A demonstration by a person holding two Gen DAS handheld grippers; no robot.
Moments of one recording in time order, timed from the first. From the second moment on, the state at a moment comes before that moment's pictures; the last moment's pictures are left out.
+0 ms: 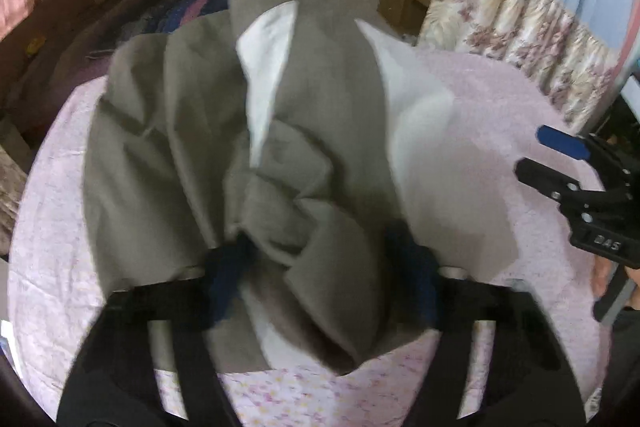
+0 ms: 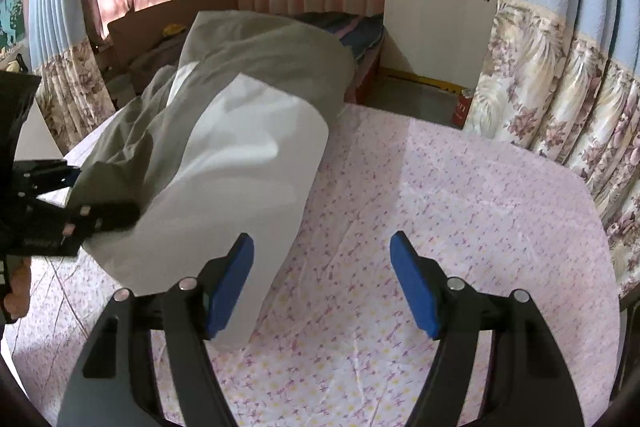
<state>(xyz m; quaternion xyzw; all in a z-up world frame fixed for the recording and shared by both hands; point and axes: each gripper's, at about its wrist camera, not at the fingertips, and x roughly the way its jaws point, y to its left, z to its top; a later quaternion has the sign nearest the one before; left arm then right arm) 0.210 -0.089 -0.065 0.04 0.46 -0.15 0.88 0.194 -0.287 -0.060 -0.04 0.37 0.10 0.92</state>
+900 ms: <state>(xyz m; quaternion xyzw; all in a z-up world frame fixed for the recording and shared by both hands) 0.171 -0.020 0.013 0.06 0.37 -0.13 0.92 0.211 -0.255 -0.065 -0.09 0.41 0.10 0.90</state>
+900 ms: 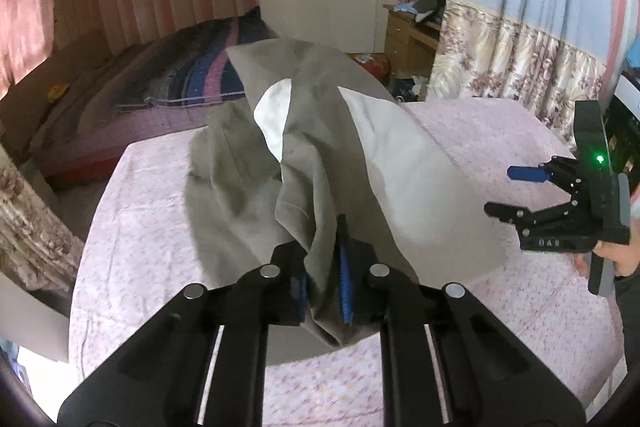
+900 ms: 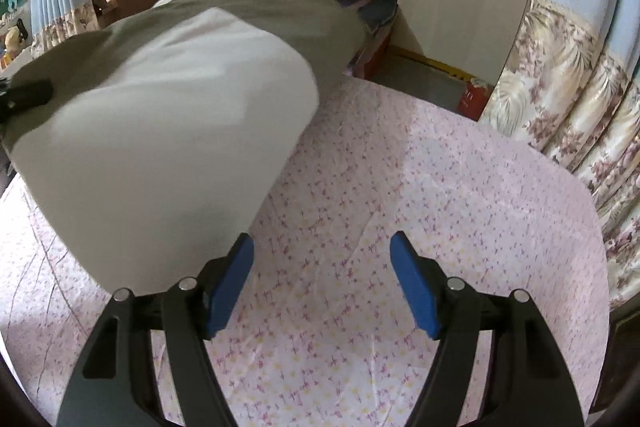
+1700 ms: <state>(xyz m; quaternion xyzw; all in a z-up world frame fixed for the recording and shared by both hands) 0.178 0.045 -0.077 -0.03 0.44 -0.13 0.89 0.215 -0.198 -0.062 -0.02 0.43 0.22 0.88</state>
